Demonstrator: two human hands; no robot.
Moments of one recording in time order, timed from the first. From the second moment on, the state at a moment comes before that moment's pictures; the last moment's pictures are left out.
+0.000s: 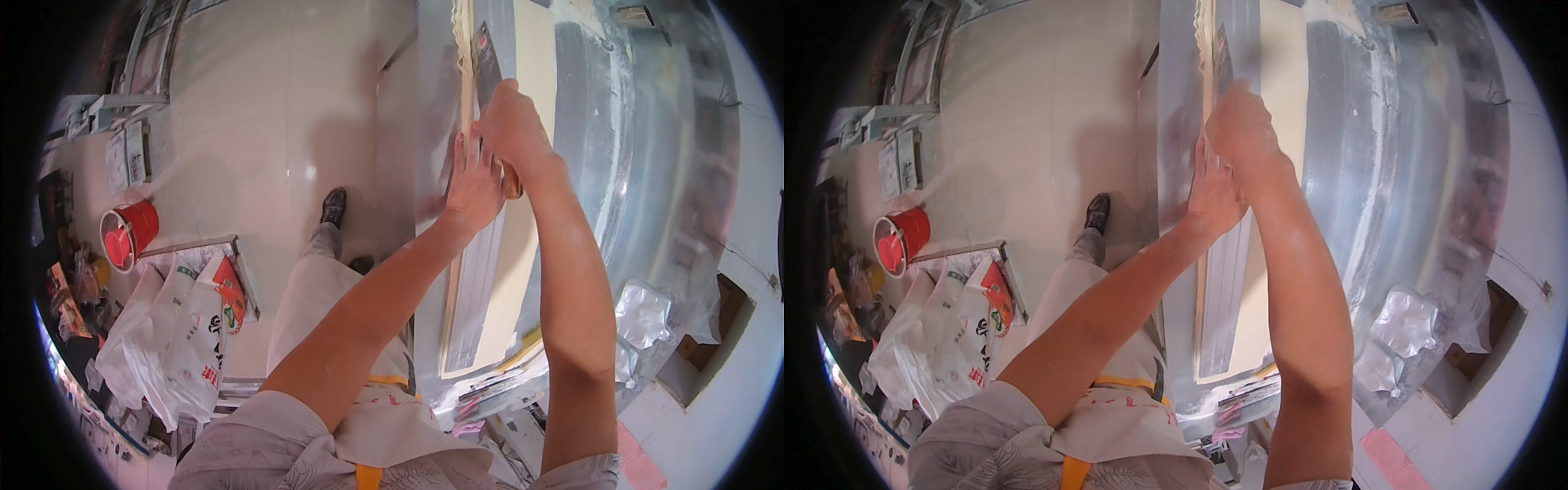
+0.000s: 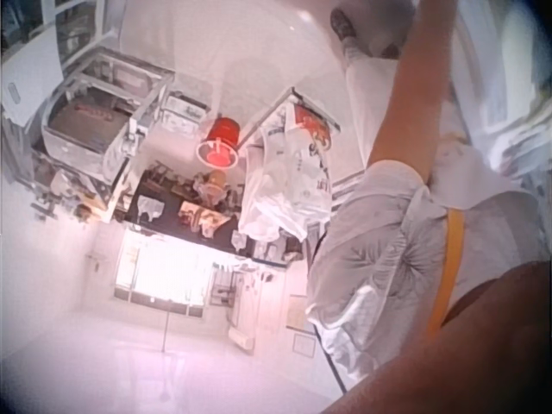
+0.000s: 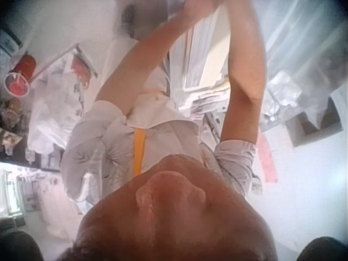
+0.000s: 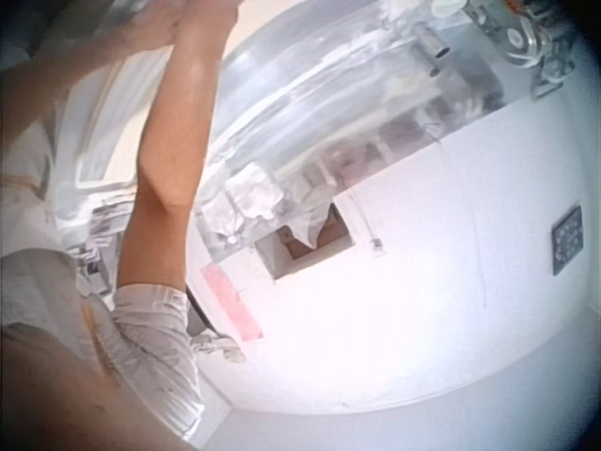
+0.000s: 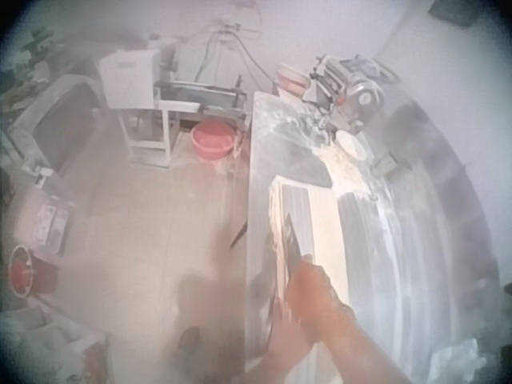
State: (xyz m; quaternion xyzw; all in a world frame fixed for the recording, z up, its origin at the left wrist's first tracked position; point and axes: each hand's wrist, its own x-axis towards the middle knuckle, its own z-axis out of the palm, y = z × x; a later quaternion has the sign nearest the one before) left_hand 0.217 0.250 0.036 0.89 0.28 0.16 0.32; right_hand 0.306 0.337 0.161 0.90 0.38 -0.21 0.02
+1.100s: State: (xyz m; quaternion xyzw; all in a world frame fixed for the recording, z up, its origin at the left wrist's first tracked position) left_hand 0.128 0.155 0.059 0.91 0.24 0.05 0.32; right_hand 0.250 0.231 0.159 0.89 0.40 -0.22 0.03
